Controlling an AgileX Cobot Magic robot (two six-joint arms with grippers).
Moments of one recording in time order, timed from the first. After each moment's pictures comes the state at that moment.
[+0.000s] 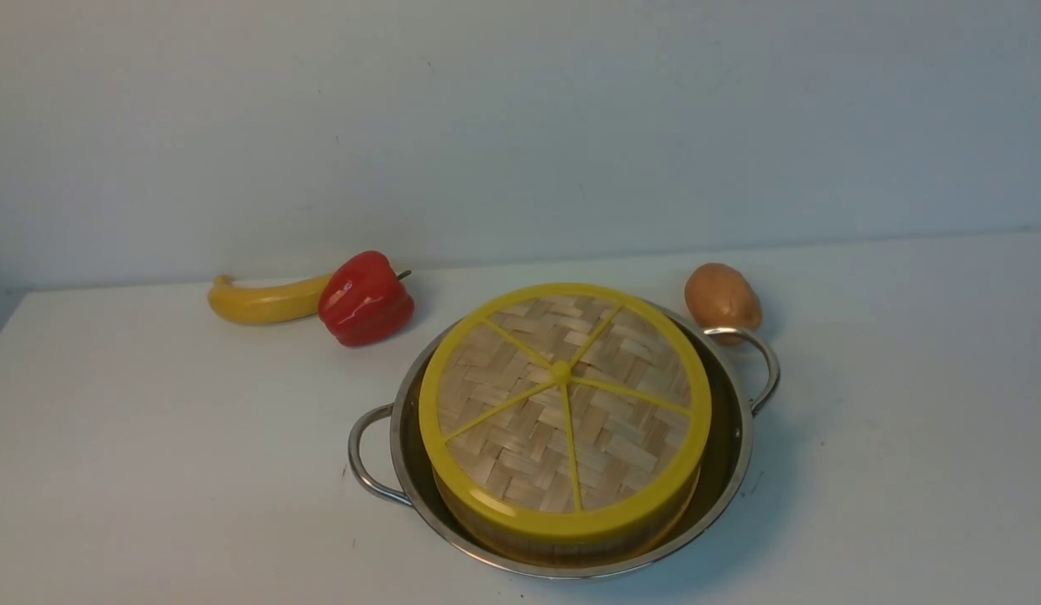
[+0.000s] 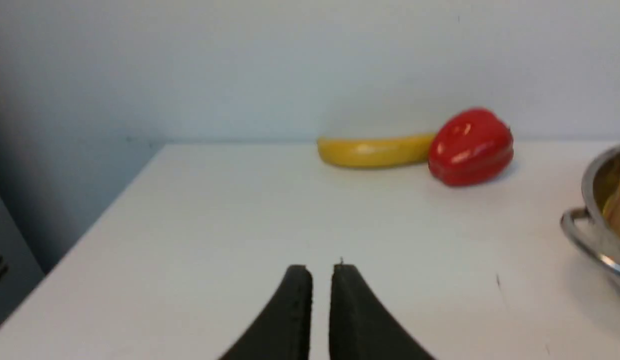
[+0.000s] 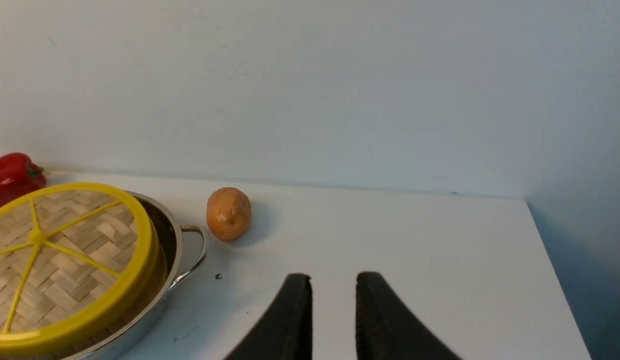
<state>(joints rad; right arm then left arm) 0.42 0.29 -0.96 -0.34 1.20 0.27 0.09 0.01 -0.05 0.15 0.30 -0.15</state>
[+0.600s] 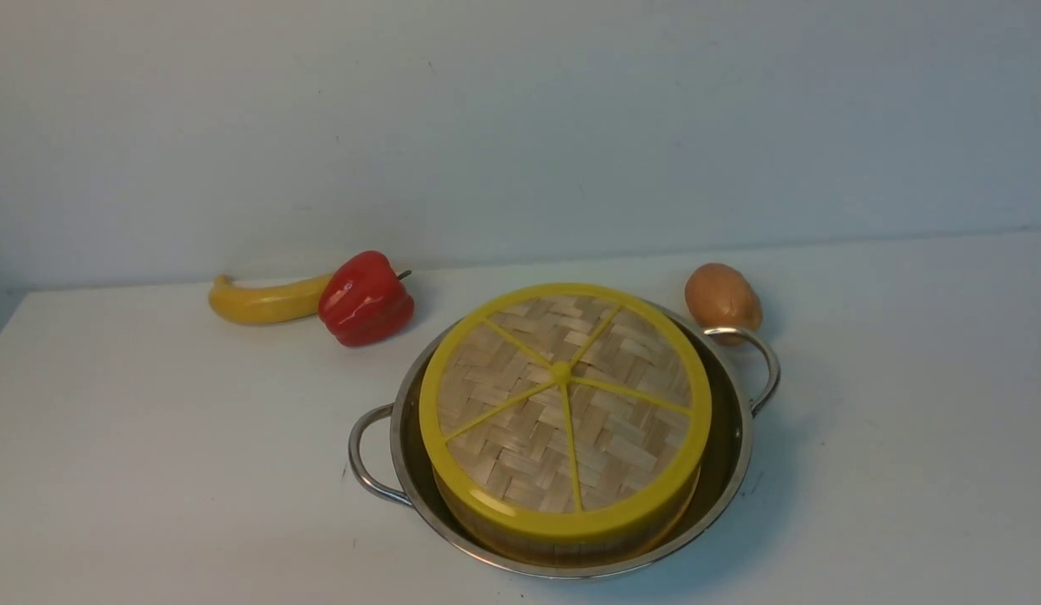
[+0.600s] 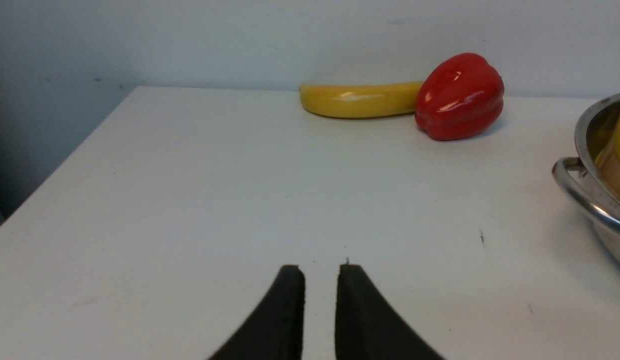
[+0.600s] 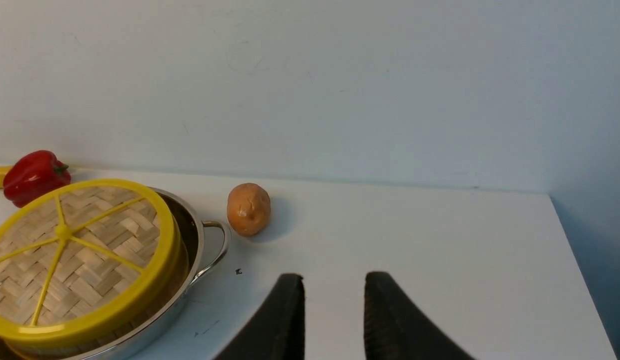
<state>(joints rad) 0.42 0.29 -0.96 -0.31 1.20 0.27 0.09 0.00 0.01 0.08 0.29 -0.14</state>
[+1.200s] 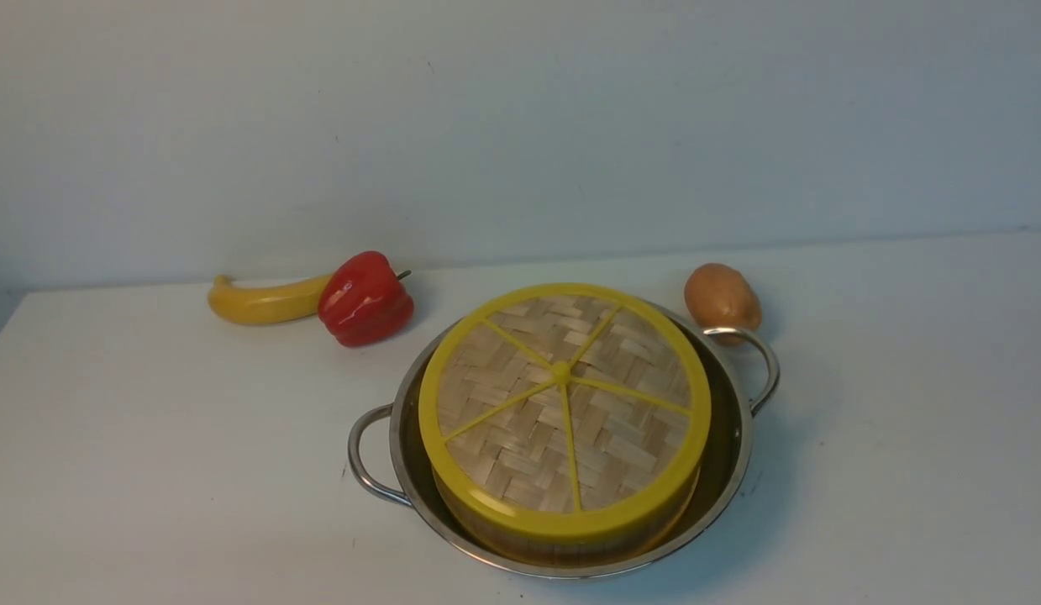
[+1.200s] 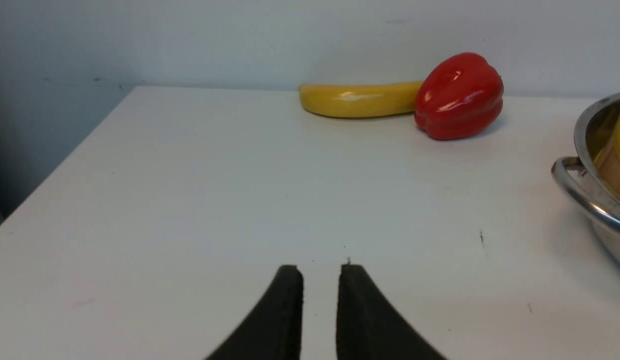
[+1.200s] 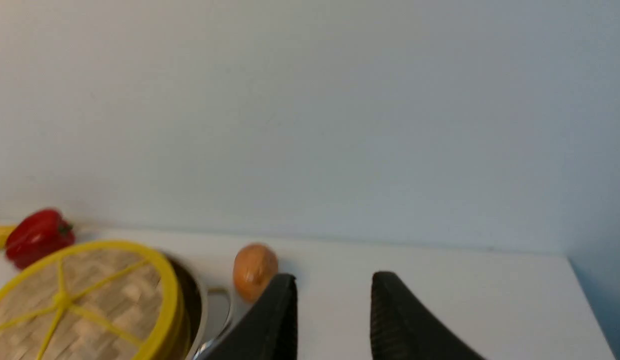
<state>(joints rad) 0.29 0.29 -0.76 -0.31 0.79 0.29 0.09 0.00 0.01 0.08 0.29 -0.13</state>
